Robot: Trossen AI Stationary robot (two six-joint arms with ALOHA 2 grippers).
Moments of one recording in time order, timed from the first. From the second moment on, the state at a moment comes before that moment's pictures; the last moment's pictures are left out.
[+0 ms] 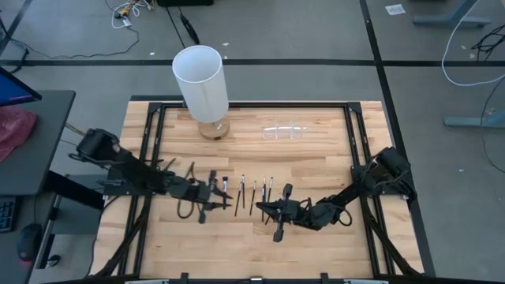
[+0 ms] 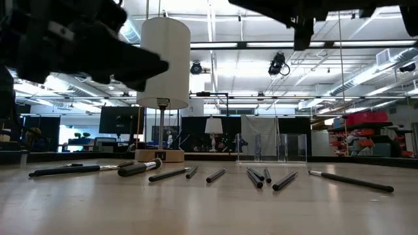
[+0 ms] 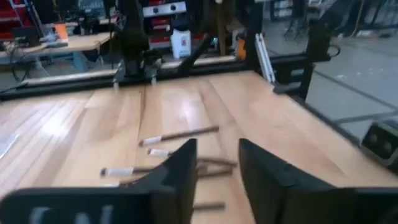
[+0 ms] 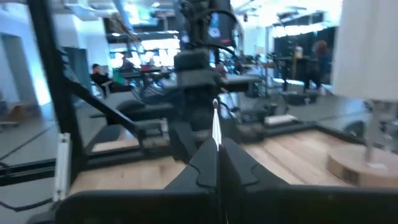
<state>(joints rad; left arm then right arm) -0.37 1.53 0.33 1.11 -0.21 0.02 0.59 1.88 0.80 1.25 0.80 -0.05</state>
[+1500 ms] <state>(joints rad) -0.35 1.72 0.60 1.39 -0.07 0.07 0.59 1.88 0.82 1.26 0.71 -0.09</state>
